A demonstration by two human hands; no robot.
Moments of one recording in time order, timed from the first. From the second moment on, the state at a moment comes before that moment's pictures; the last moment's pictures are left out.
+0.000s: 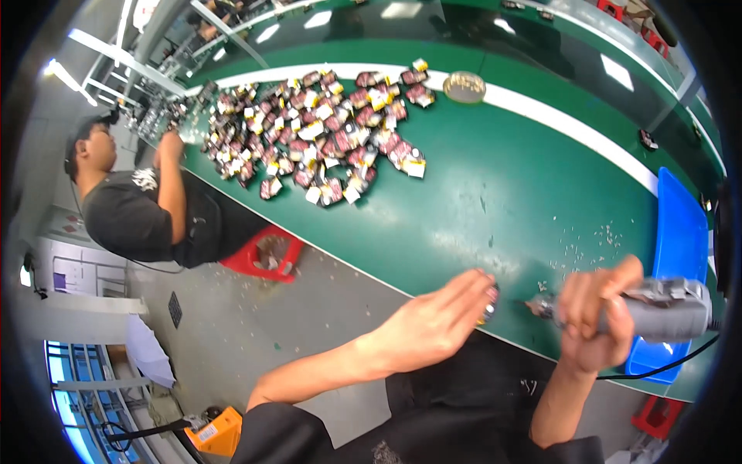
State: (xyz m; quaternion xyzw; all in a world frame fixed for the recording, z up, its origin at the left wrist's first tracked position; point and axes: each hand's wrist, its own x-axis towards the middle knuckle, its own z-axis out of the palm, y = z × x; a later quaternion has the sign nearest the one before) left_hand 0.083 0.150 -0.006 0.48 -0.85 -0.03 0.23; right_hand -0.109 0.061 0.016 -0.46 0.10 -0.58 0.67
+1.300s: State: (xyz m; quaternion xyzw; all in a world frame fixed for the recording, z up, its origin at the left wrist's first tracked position) left_hand -0.004 0.114 -0.021 0.44 -0.49 -0.54 0.53; right_hand -0.180 0.075 0.014 -0.23 0.13 -0.70 0.66
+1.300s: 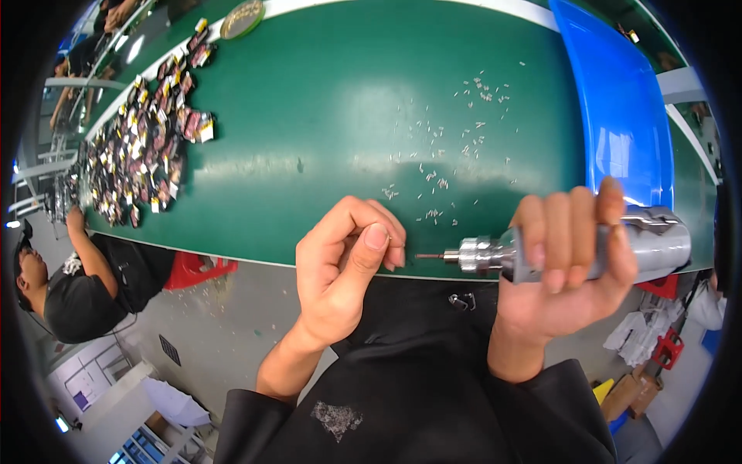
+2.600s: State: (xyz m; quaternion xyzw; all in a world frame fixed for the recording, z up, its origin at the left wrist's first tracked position) left_hand 0.008 -0.056 0.014 0.50 -0.82 -0.08 0.28; right_hand -0.182 0.073 -0.021 -0.15 0.21 -0.73 0.63
